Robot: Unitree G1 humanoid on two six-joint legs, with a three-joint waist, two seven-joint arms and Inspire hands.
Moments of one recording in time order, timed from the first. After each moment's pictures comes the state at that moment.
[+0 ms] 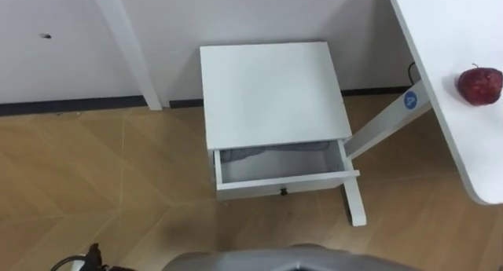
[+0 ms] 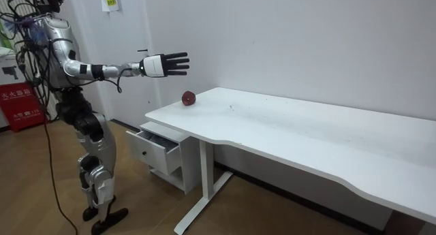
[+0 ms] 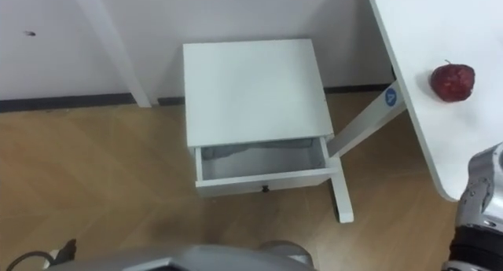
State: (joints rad) left arm 0.27 0.22 0.22 1.02 0.30 0.00 0.18; right arm 0.05 -0.41 -0.48 0.20 0.34 -0.13 -0.58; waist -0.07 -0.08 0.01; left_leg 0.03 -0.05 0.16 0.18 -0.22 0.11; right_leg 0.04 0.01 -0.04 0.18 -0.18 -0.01
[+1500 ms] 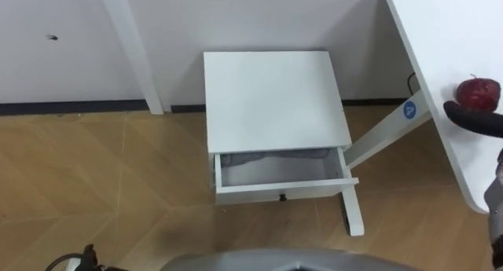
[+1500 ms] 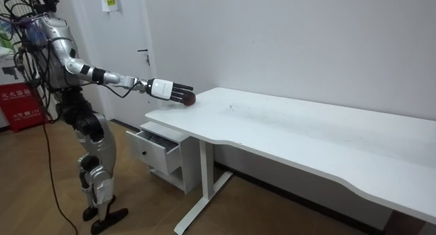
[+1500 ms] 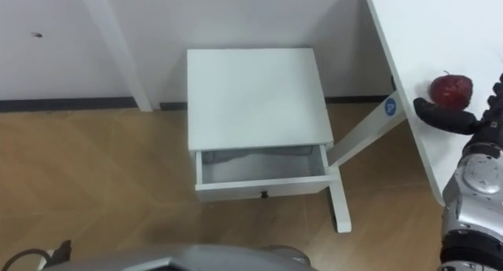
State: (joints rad) left arm 0.27 0.24 0.21 1.00 0.31 0.04 0.18; right arm 0.04 -0.44 -0.37 0.55 0.18 -0.04 -0.18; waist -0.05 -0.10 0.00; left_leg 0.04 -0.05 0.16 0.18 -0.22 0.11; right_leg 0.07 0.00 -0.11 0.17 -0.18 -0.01
